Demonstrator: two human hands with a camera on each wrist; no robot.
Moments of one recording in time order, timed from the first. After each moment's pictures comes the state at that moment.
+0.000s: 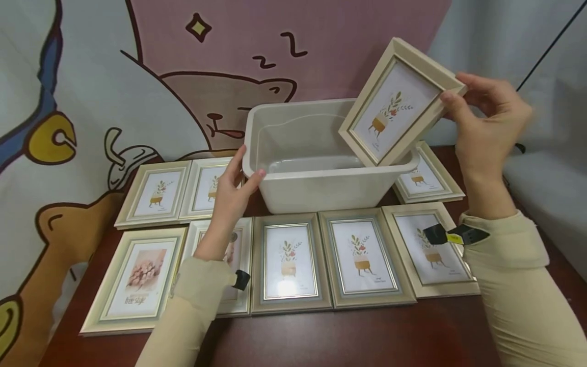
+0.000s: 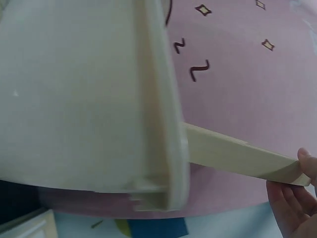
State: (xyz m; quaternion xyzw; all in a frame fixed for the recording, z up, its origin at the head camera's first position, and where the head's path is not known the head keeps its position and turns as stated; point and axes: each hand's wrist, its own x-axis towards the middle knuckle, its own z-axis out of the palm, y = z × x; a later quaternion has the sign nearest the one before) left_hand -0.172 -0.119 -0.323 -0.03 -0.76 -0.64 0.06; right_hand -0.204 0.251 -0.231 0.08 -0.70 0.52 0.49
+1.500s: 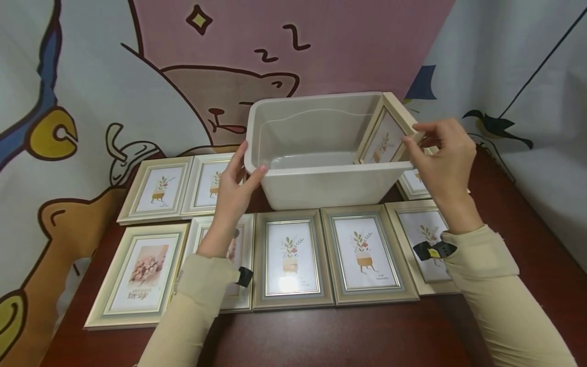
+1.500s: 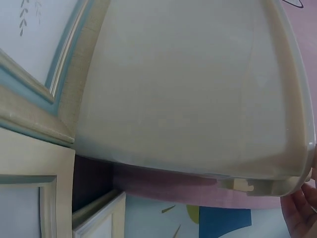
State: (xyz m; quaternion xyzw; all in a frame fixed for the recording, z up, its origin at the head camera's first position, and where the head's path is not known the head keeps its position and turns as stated) left_hand -0.172 -0.119 -0.327 -0.03 -0.77 -0.64 0.08; right_hand -0.203 0.243 -0.301 0.10 -0.84 0.32 0.43
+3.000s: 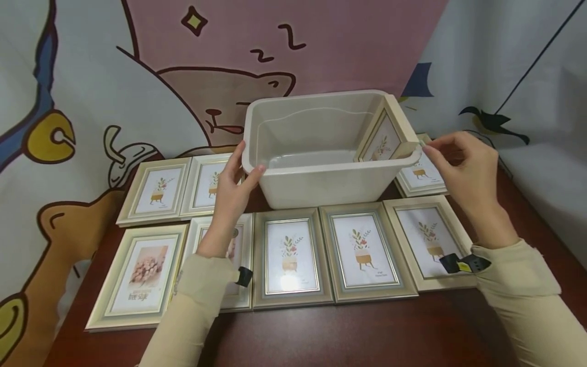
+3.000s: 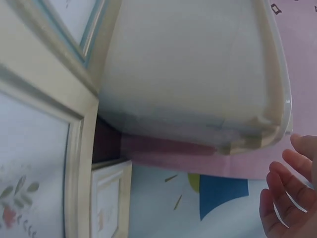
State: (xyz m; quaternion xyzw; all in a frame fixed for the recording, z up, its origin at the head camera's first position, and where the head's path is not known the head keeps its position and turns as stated) left_hand -0.171 -0.116 -0.326 -0.03 -0.76 -0.64 0.08; right_hand -0.176 0.283 -0.303 0.09 -0.88 0.32 0.35
